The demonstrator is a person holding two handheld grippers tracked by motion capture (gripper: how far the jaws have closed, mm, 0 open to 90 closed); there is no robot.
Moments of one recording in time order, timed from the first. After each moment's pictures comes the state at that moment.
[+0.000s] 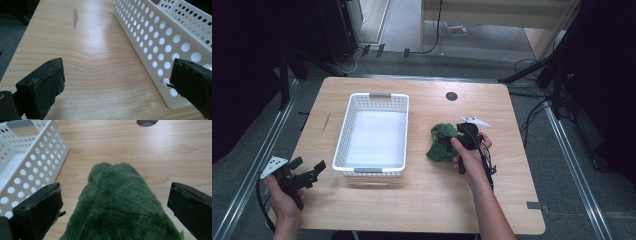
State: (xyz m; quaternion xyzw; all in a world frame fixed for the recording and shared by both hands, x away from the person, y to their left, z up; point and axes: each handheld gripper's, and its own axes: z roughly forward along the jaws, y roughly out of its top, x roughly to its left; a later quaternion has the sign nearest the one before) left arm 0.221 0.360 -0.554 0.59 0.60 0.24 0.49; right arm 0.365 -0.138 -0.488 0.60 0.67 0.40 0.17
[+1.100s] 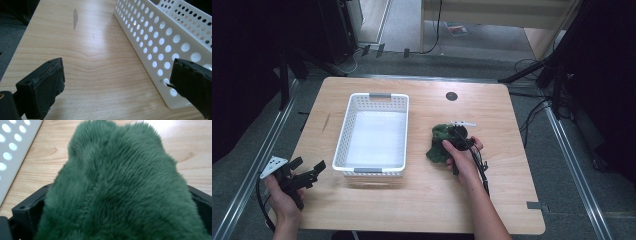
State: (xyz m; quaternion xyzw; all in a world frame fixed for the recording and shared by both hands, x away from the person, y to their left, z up) left arm 0.221 0.360 -0.554 0.59 0.60 0.24 0.49; right arm 0.387 -0.122 -0.535 0.62 0.70 0.33 0.14
